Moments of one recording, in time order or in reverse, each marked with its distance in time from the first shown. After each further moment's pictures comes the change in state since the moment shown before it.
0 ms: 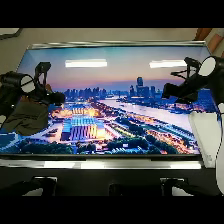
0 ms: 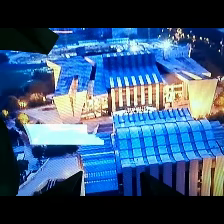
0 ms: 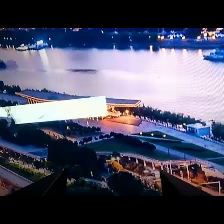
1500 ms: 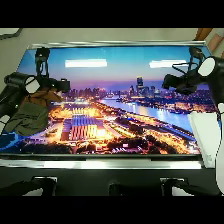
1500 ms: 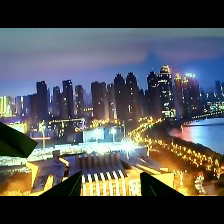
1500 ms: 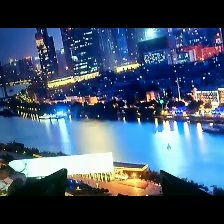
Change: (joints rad) left arm -0.031 -0.014 0.000 -0.005 0.369 -0.037; right arm 0.000 -0.006 0.000 -0.012 -0.240 -0.016
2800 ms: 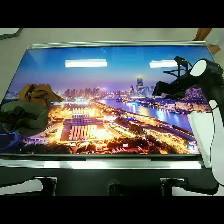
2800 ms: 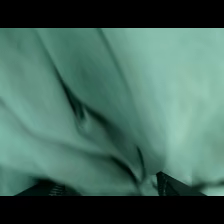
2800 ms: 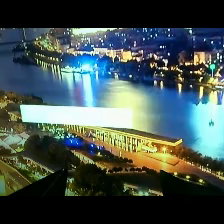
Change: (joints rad) left arm 0.842 -0.114 -0.335 -0.378 0.058 -0.055; right arm 0.000 -0.086 -0.001 0.164 0.097 -0.124
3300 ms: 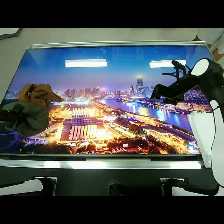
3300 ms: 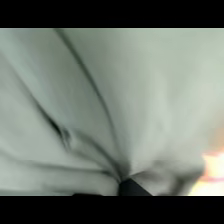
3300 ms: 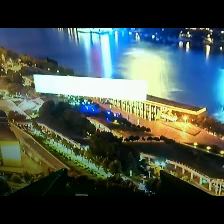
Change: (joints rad) left arm -0.001 0.025 0.062 -0.082 -0.088 0.089; right arm 0.000 0.014 0.000 0.066 0.123 -0.009
